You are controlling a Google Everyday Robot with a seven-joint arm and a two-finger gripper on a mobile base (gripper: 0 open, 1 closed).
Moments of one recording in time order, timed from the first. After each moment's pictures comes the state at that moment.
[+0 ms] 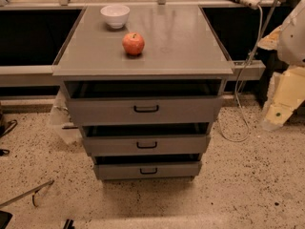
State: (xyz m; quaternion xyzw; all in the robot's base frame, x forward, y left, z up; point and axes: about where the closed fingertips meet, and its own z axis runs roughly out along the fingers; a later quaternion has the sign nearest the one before) arm 0.438 -0.216 0.977 -0.60 0.78 -0.04 0.16
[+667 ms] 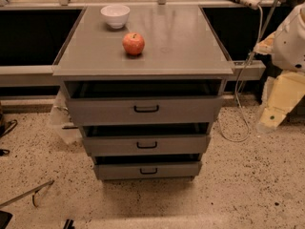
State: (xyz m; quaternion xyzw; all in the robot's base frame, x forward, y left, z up) arm 0.442 -0.212 0.965 -0.60 0.78 -0.03 0.16
